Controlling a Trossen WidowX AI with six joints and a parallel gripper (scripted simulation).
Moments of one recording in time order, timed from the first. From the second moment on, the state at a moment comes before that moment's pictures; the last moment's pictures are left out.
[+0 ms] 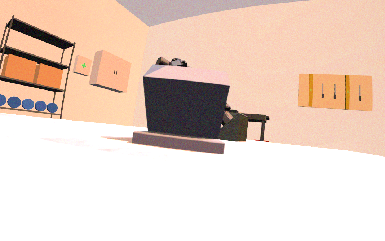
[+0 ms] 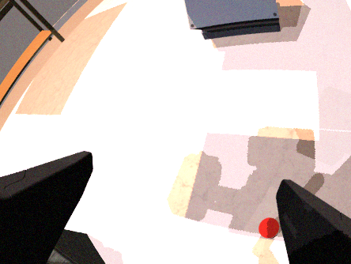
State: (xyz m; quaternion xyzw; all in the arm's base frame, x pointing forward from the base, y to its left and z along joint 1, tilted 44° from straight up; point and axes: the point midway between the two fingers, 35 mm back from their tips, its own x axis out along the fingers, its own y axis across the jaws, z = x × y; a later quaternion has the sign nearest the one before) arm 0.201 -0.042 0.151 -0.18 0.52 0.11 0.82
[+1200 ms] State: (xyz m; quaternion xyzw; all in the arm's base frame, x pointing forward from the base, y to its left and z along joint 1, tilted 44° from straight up) arm 0.217 -0.064 0.149 -0.37 0.74 -0.12 0.55
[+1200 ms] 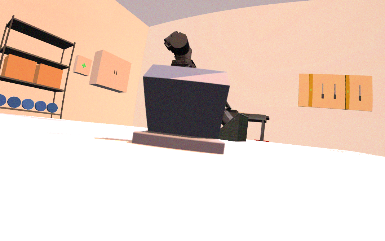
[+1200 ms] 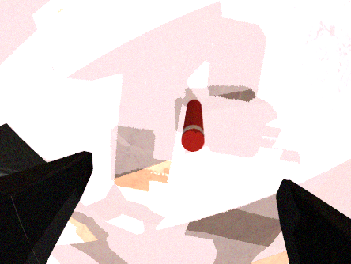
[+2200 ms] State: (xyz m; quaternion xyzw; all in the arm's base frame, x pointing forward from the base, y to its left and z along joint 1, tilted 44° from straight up) arm 0.215 -0.095 0.117 -0.36 0.73 -0.14 0.56
